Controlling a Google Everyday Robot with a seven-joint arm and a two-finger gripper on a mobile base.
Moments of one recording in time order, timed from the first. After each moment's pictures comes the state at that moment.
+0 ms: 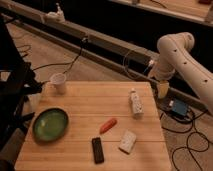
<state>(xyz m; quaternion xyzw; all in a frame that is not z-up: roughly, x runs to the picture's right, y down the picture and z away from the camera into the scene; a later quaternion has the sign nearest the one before) 0.279 -0.007 0.735 -0.30 -0.03 -0.06 0.95</state>
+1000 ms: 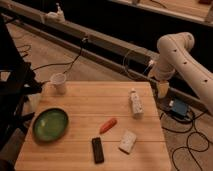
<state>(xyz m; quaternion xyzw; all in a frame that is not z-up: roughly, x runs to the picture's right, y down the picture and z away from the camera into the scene) 0.269 -0.019 0.732 -0.28 -0.04 -0.08 0.96</state>
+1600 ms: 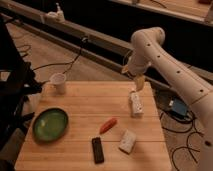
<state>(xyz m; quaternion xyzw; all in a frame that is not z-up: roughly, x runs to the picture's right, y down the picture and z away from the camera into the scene) 0.120 -0.038 0.758 -0.26 -0.14 -0.23 0.93</state>
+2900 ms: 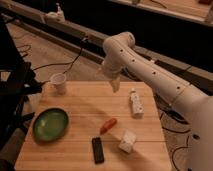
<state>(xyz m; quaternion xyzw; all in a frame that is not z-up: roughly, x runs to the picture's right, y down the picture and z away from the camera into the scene) 0.003 -0.026 0.762 -0.21 -0.20 -0.33 0.90</state>
